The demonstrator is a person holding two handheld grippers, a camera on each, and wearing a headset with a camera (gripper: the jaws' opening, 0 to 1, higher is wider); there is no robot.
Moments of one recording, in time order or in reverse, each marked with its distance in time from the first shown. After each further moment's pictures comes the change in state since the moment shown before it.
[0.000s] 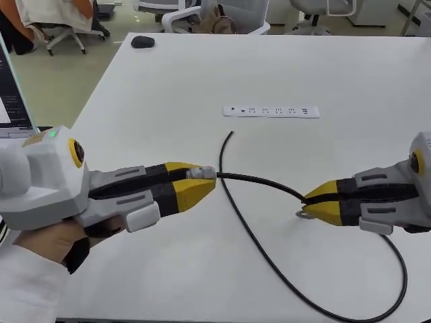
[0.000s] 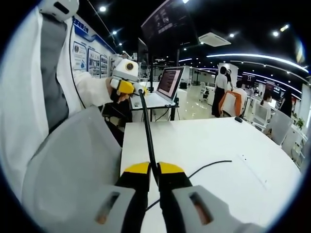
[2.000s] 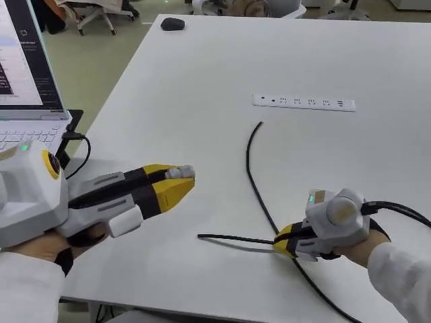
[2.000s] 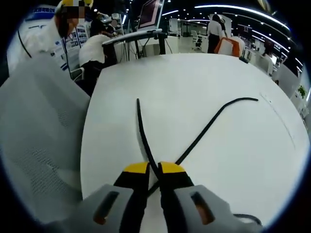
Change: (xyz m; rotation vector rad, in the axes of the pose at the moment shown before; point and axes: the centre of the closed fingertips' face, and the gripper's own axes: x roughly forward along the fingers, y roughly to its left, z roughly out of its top) left arm -0.046 0.041 -0.010 -0.052 -0.042 0.191; right arm 0.134 -0.031 -0.183 0.183 0.443 -0.025
